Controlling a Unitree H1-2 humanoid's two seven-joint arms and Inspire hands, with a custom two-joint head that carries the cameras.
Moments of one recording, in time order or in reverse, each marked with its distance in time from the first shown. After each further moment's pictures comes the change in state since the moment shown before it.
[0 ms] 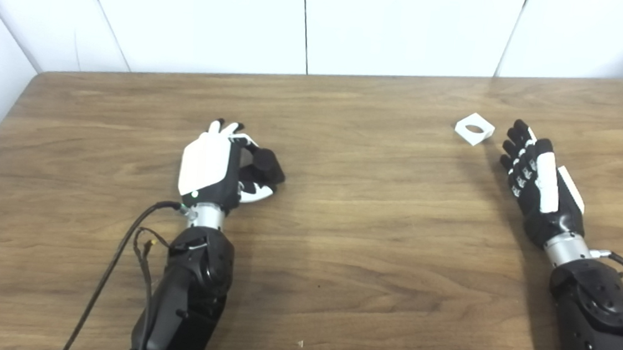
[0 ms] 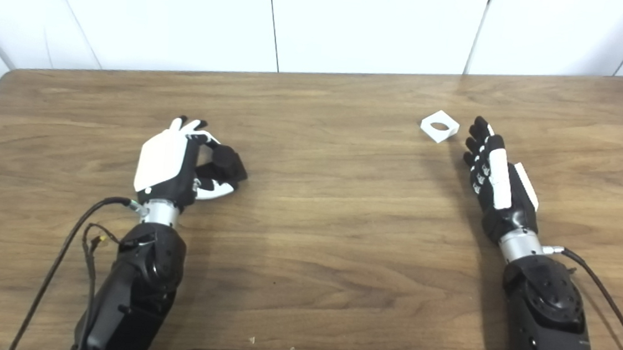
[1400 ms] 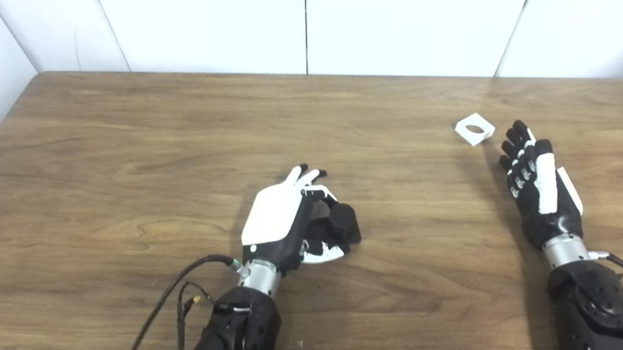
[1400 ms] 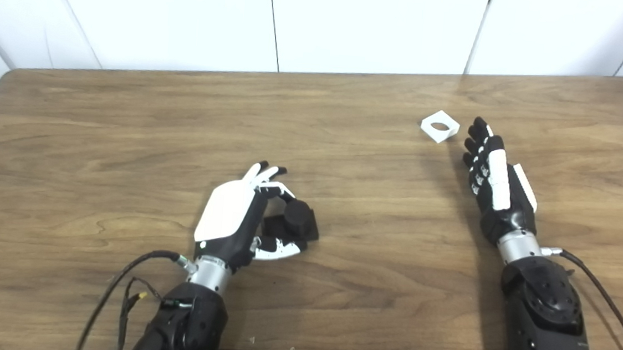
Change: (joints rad) left arm 0.190 -0.105 -0.162 -0.172 -0.003 -0.099 -0.090; right arm 0.007 0.002 0.006 -0.013 0.013 0.020 -0.008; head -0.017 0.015
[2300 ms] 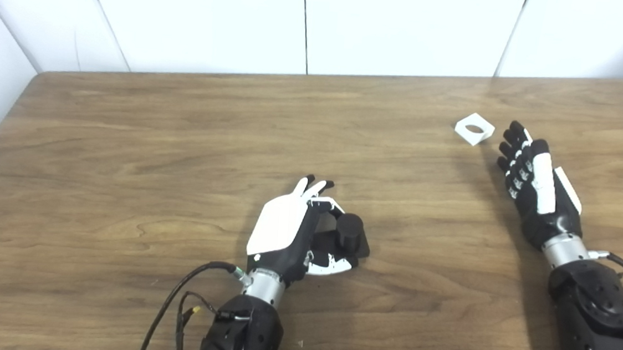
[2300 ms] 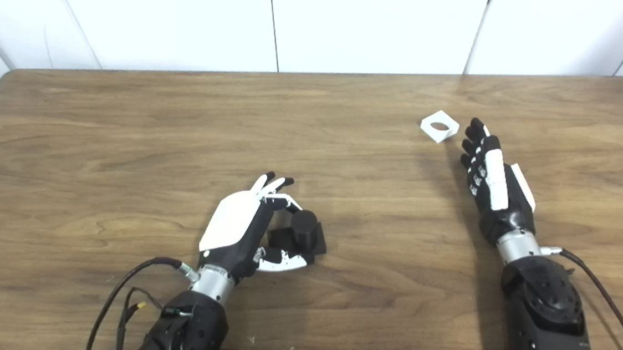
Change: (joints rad) left arm 0.028 -0.015 0.003 -0.026 -0.006 0.012 -0.045; right arm -0.002 -0.013 0.005 -0.032 -0.013 0.041 -0.004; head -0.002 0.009
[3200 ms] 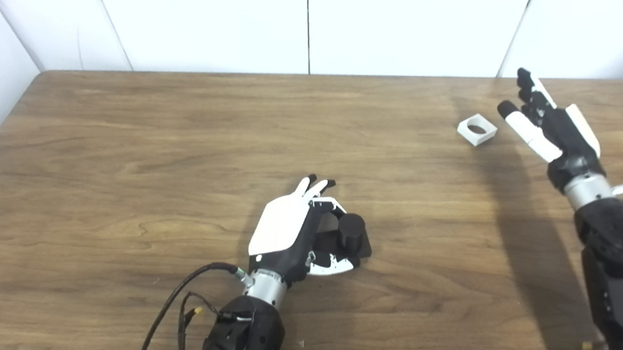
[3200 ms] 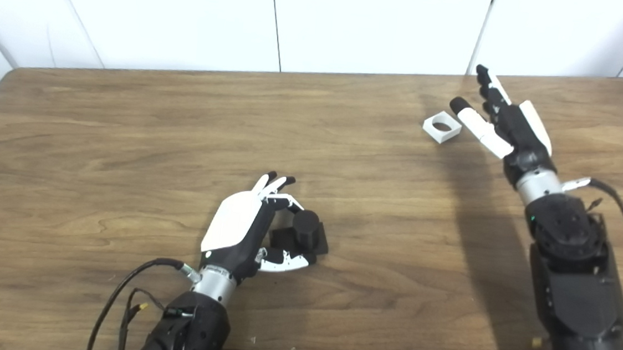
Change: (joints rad) left arm 0.003 -0.006 0.001 0.011 0.001 -0.011 0.014; right arm -0.197 -0.147 0.081 -0.011 -0.306 0.072 -0.022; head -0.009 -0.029
